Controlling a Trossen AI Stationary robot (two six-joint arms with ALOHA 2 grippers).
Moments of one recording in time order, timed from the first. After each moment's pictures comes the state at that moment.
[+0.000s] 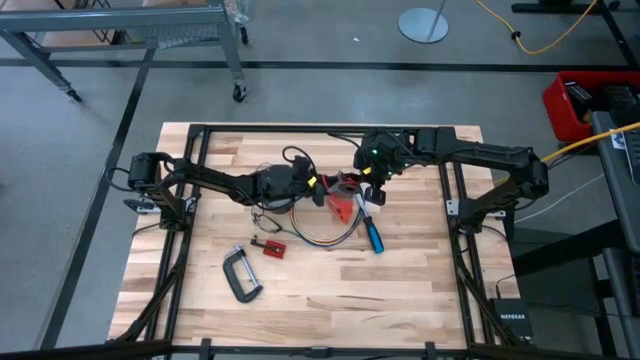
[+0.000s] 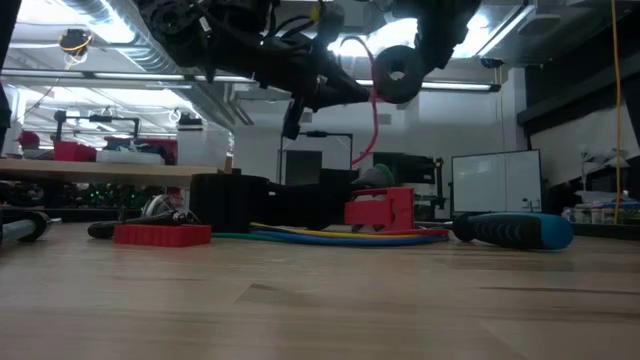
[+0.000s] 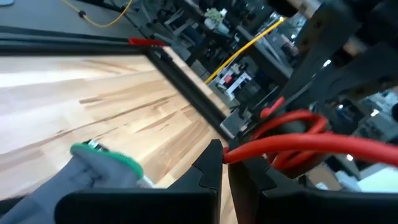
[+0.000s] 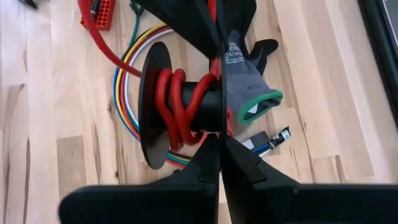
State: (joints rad) left arm 0.10 1.69 0.88 0.67 -0.24 -0.73; right arm -0.20 1.45 1.41 -0.98 -0.09 -0.05
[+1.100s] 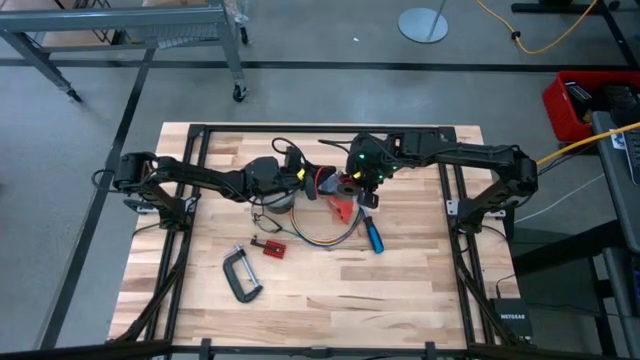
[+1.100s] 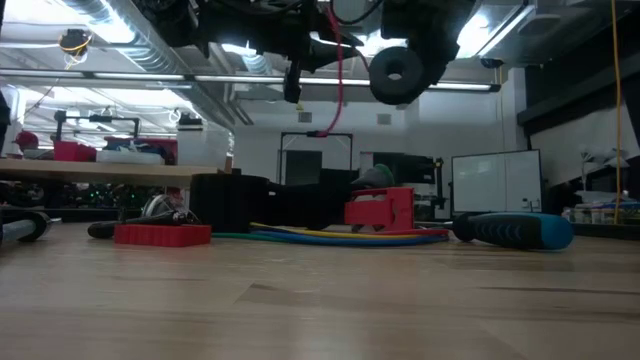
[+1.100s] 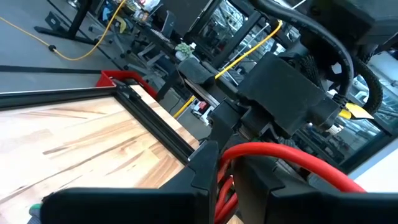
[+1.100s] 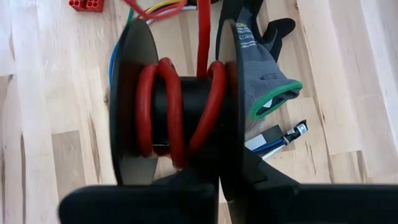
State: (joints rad) left arm 0.10 1.58 0.88 0.73 -0.22 -0.68; right arm -0.20 1.54 1.41 -0.98 -0.10 -0.03
